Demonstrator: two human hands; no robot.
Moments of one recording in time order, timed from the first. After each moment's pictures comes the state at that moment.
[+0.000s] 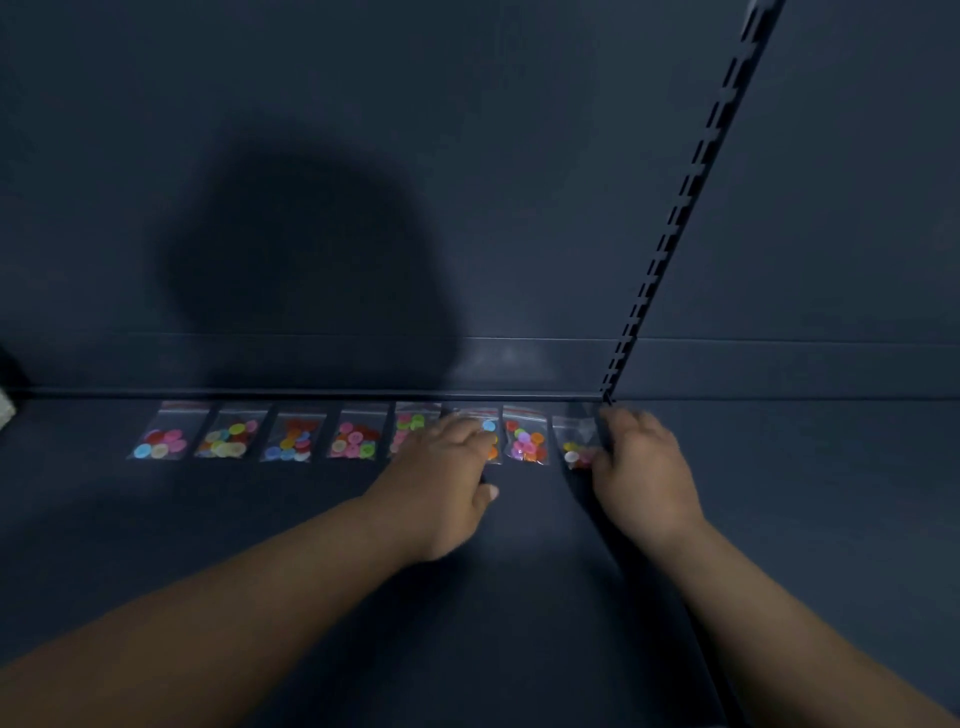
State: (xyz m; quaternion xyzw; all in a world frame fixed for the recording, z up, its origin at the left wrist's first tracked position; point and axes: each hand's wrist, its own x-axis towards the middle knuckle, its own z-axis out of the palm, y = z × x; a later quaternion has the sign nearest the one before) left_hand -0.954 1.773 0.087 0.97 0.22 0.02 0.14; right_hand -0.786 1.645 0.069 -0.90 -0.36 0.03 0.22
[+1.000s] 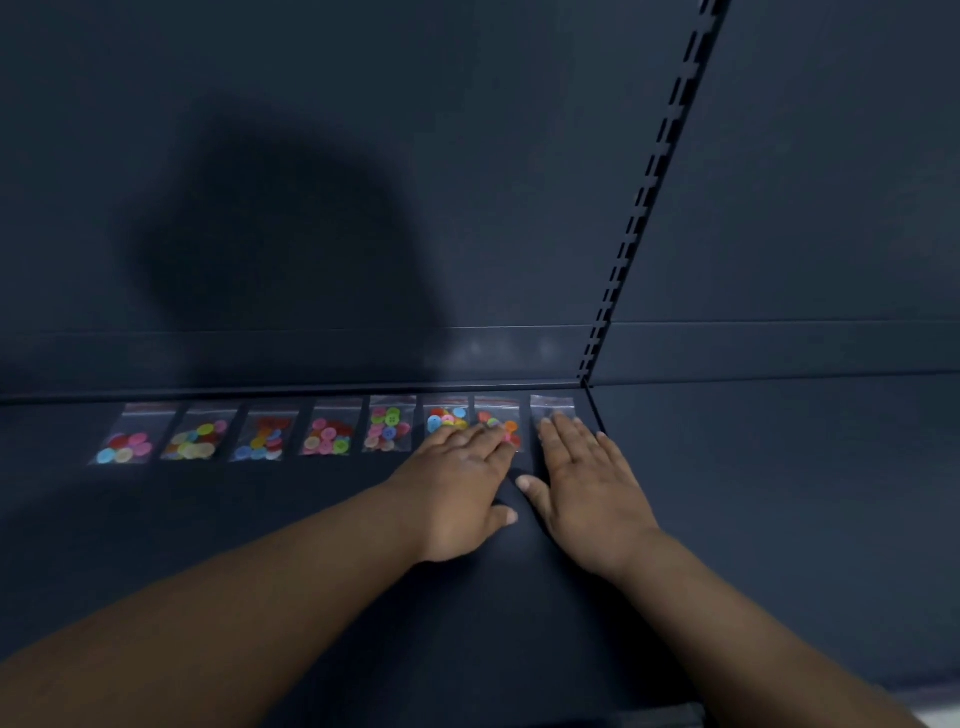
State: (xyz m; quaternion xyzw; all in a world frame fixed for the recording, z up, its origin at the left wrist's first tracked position) left_hand -0.926 1.760 0.070 0.99 0.12 -0.08 0.06; right_hand -0.805 1.640 0.045 -0.87 -0.50 0.04 0.00
